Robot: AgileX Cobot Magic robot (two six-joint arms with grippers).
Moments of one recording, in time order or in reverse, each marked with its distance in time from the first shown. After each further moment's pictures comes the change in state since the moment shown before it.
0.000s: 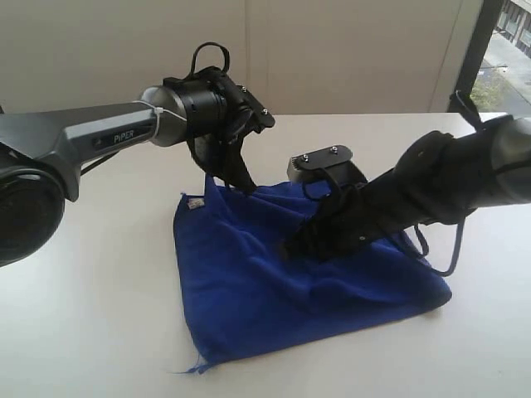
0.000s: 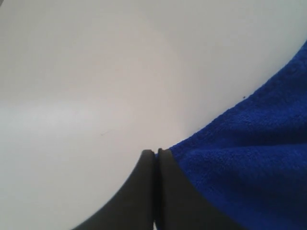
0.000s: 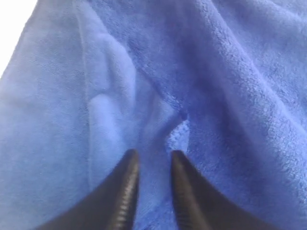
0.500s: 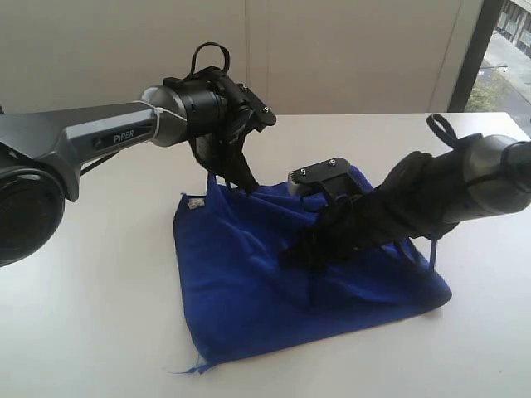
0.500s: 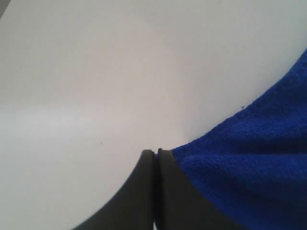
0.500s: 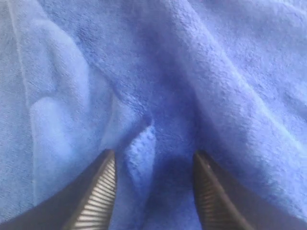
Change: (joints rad) left arm 0.000 0.000 0.000 0.000 -0.023 -0.011; right arm 0.026 0.082 0.000 0.007 -0.131 0.000
